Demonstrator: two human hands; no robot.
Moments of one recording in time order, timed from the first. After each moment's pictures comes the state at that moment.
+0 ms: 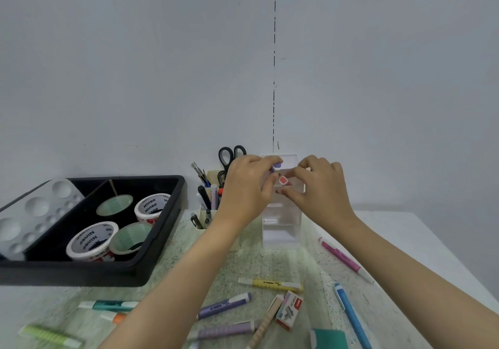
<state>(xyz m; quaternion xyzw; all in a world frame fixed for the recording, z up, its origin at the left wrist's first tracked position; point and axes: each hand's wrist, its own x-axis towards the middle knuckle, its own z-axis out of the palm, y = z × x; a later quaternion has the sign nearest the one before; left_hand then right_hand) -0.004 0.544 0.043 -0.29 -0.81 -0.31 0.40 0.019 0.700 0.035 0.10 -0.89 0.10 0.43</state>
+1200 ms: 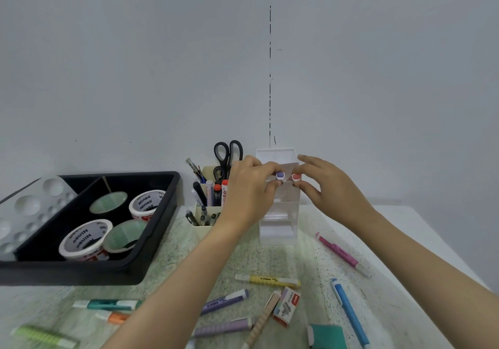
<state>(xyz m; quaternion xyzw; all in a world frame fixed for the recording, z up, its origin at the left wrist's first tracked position) -0.001 0.555 0.033 -0.26 -0.86 -0.31 0.32 0.025 0.734 0.031 0.17 -0.92 0.19 0.29</state>
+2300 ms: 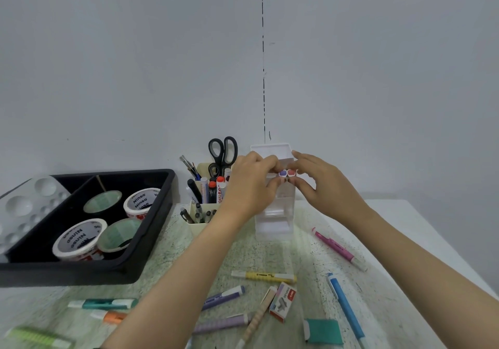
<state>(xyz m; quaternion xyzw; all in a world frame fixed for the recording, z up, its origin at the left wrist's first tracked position) -0.010 0.565 0.033 -0.29 -0.87 -0.30 0.27 0.028 0.735 0.026 0.17 -0.91 0.26 0.28</state>
